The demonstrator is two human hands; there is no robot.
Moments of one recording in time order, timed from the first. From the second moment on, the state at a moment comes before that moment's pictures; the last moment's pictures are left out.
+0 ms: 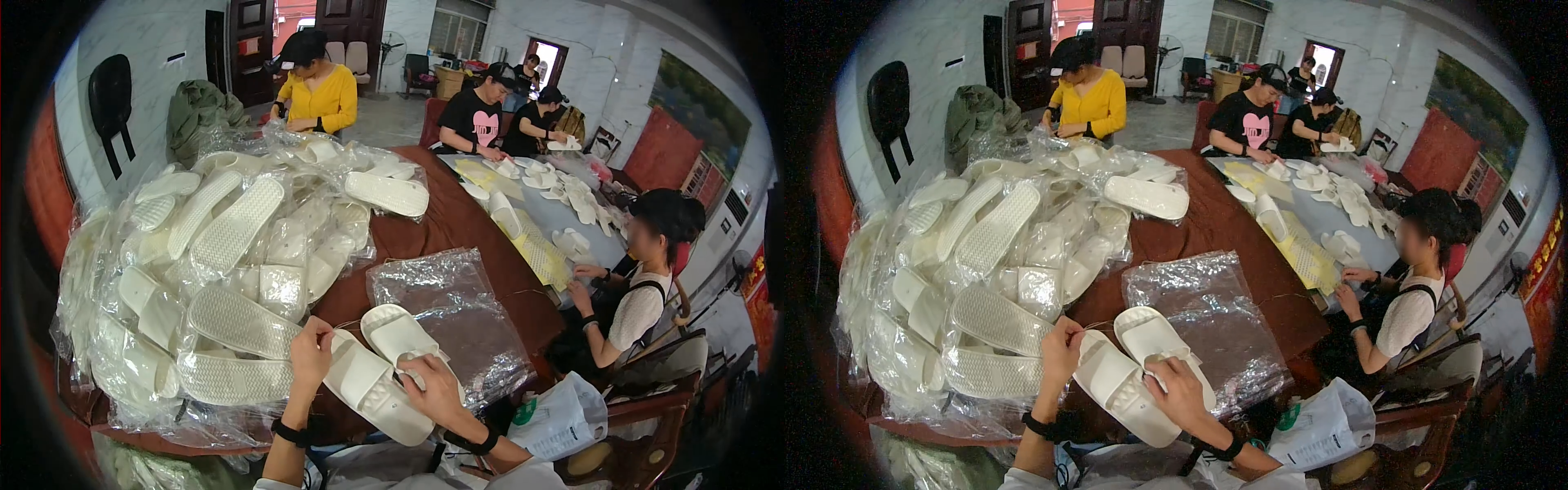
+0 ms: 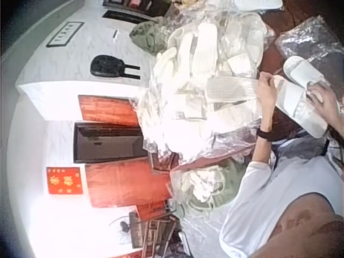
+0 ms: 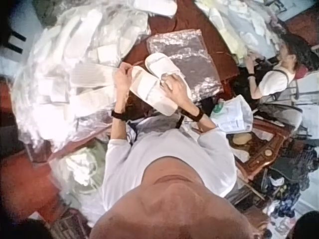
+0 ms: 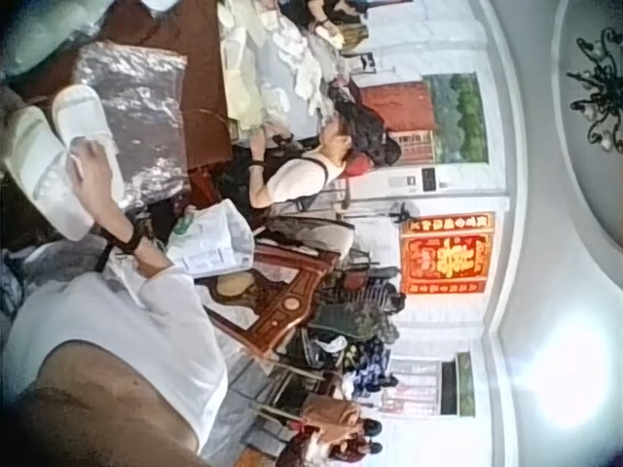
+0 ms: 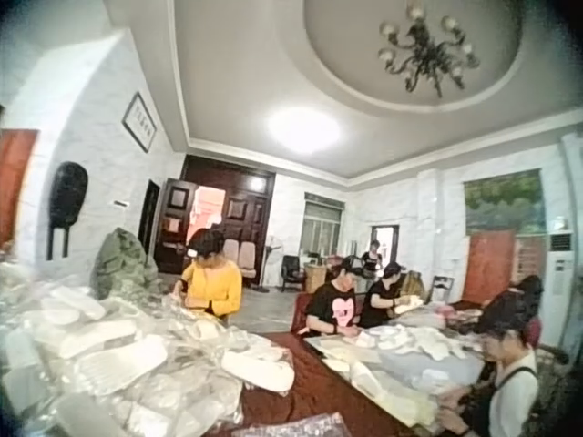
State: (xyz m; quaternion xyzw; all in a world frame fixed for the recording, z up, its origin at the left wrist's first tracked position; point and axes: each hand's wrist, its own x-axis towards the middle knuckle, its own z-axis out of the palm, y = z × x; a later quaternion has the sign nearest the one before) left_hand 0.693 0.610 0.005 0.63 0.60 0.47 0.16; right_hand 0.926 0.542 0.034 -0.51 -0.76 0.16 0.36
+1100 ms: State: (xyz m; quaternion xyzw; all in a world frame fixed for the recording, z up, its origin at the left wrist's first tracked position) left_hand 0.722 0.586 0.006 0.65 0.53 0.52 0.17; right_hand 0.877 0.607 0.031 -0.39 -0.80 0.22 0.40
